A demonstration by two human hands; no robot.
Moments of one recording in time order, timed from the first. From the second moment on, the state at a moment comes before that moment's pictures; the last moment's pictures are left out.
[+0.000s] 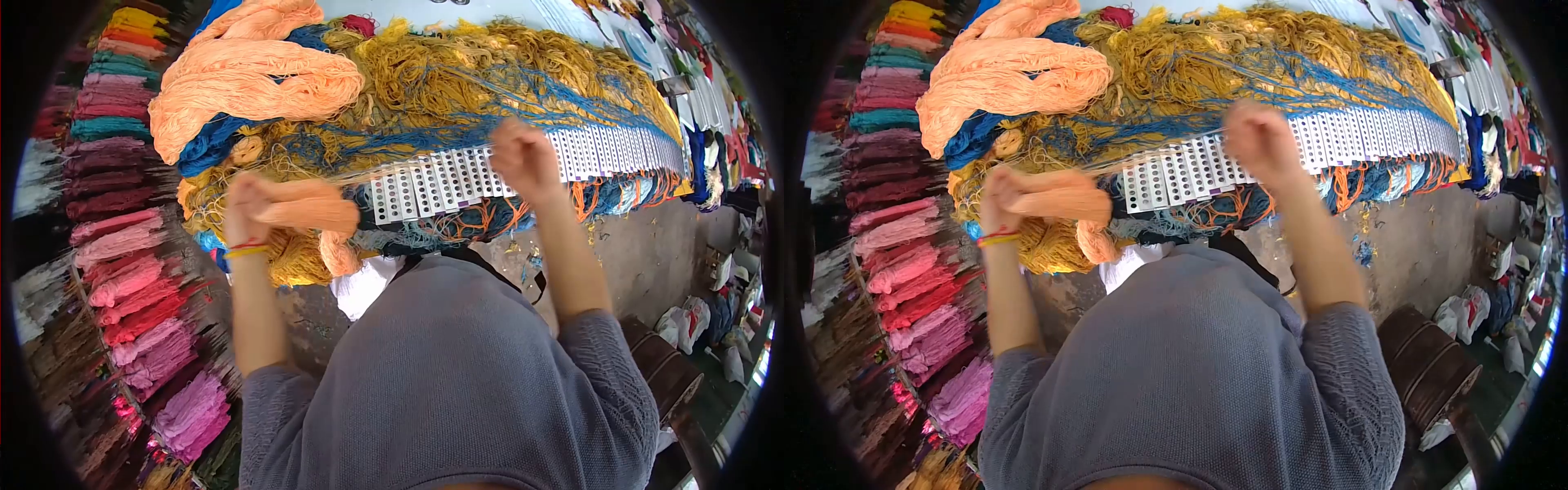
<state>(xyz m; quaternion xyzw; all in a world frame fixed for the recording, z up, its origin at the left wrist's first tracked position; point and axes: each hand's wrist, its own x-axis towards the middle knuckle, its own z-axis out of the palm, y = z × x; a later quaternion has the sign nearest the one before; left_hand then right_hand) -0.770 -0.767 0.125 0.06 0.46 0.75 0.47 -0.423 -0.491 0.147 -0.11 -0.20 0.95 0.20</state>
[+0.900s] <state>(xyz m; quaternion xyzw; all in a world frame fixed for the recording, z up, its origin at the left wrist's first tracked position) -0.559 -0.597 -0.021 0.13 0.75 0.43 0.49 -0.438 -0.496 -0.004 -0.41 -0.78 0.46 0.10</state>
